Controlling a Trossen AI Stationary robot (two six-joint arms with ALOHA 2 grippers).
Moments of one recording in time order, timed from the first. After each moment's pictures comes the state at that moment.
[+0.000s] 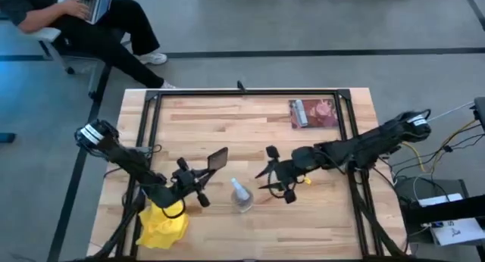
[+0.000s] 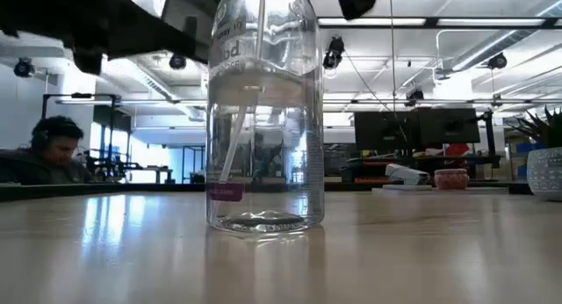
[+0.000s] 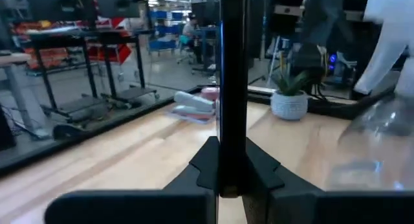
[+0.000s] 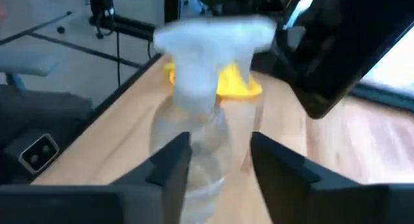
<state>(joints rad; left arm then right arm) -0.75 1.50 0.46 1.06 -1.33 -0.05 0.26 1.37 0.92 0.14 -0.06 -0.17</state>
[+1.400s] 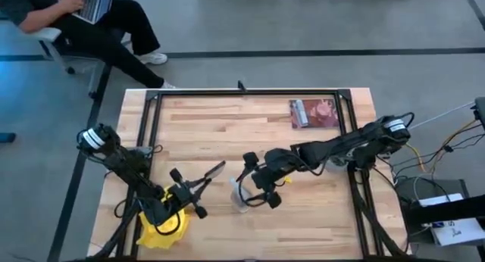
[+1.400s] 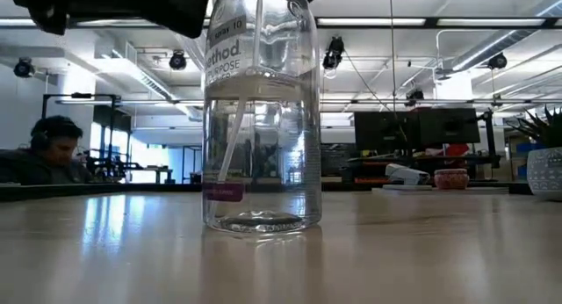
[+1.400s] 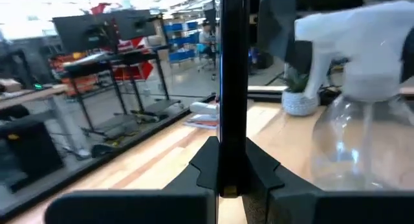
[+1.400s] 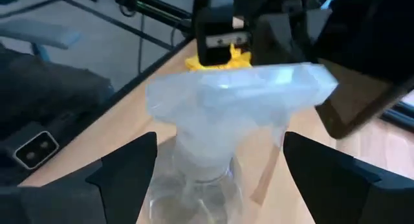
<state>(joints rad) -0.86 1.58 0.60 0.99 -1.55 0.13 0.21 1.63 1.22 -0.01 -0.25 -0.29</state>
